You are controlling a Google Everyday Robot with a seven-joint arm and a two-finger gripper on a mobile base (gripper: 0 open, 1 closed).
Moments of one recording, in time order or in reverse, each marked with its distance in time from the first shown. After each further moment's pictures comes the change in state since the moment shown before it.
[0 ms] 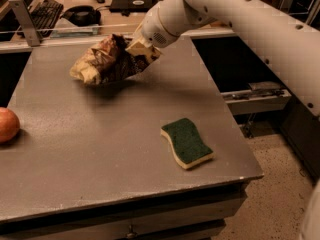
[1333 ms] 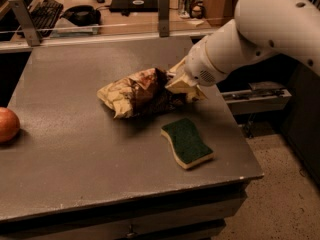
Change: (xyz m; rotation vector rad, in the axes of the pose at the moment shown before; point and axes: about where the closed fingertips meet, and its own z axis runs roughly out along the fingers) arm 0.096 0.096 -0.093 -0.018 0.174 0.109
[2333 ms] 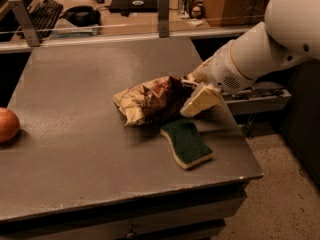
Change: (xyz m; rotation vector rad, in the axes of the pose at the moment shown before) arm 0.035 0.013 -0.037 0.020 0.061 0.051
